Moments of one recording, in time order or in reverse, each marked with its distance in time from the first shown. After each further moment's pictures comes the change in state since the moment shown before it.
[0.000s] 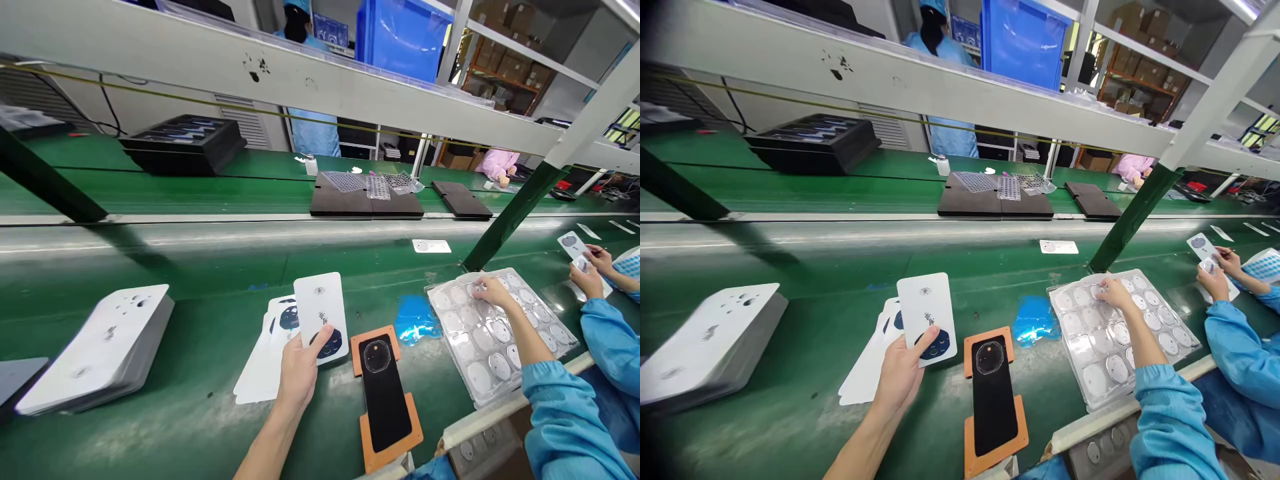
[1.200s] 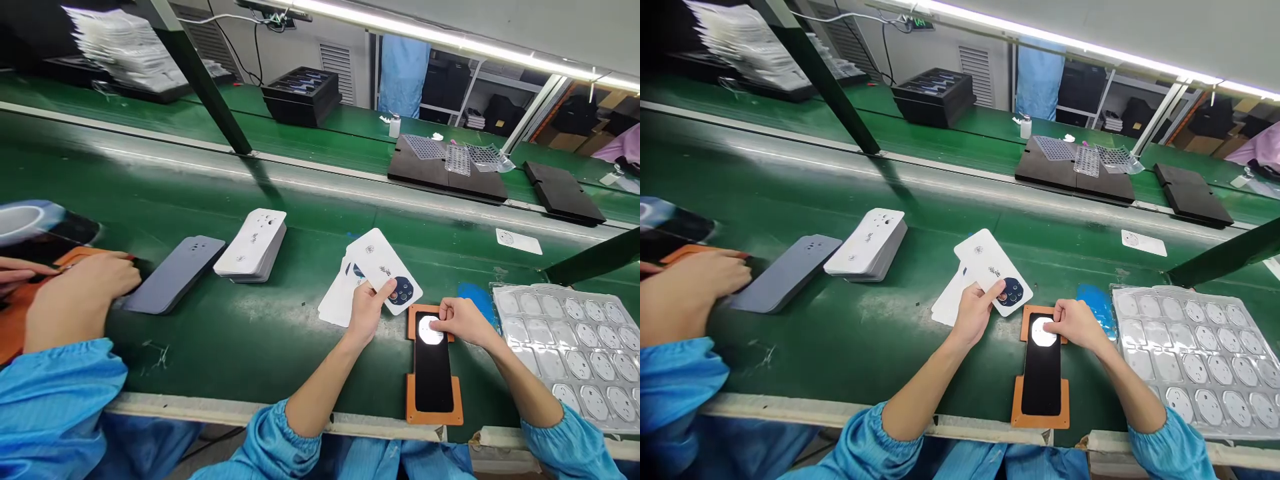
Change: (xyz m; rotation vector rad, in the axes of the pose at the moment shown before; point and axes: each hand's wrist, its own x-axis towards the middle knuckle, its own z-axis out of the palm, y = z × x) left_hand 0.004 -0.002 -0.004 -0.045 0.029 0.112; right_hand -0.129 -0.204 0.100 0.093 -0.678 -0.429
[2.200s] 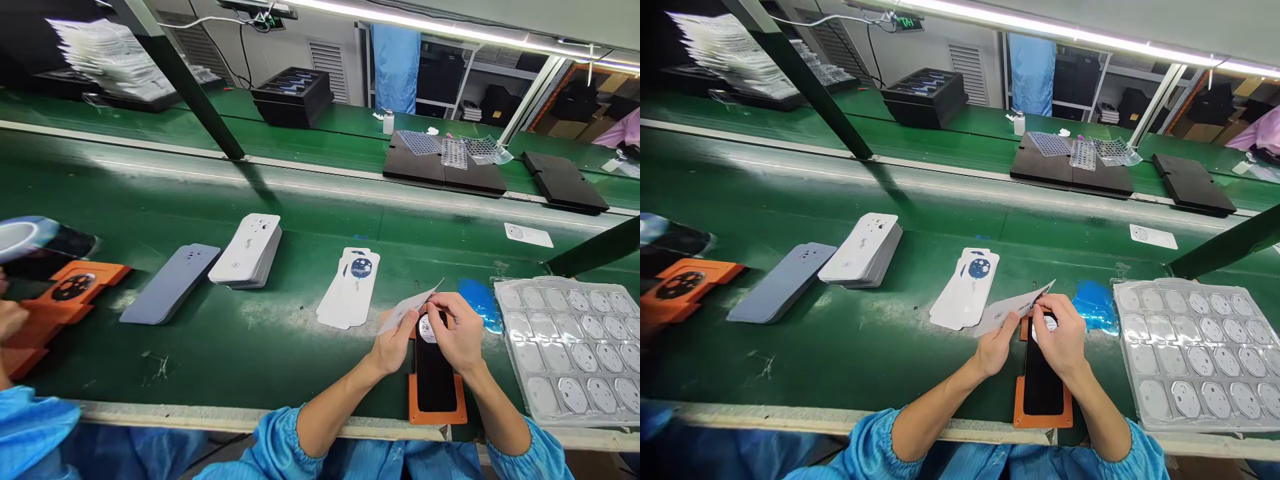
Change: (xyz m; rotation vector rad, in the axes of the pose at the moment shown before) left_hand -0.046 -0.012 0.022 0.316 -0.360 0.206; right_hand -0.032 -0.054 0.040 0.157 0.860 -0.516
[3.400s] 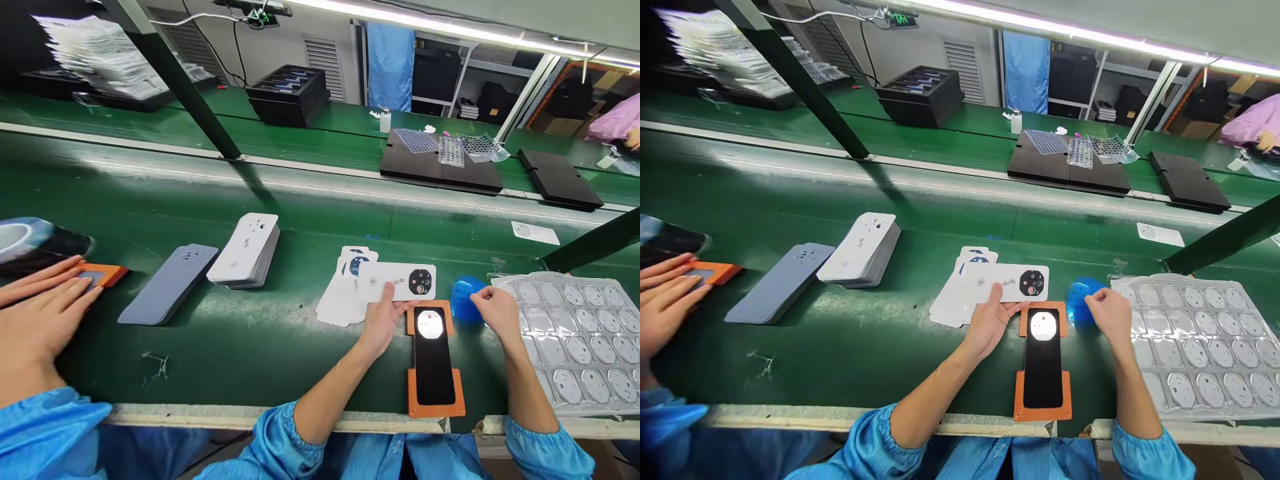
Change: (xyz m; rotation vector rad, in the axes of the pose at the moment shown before) left_hand 0.020 -0.009 -0.002 -0.663 0.240 -0.341; right_hand 0.016 0.094 -0.053 -0.571 -0.279 0.701
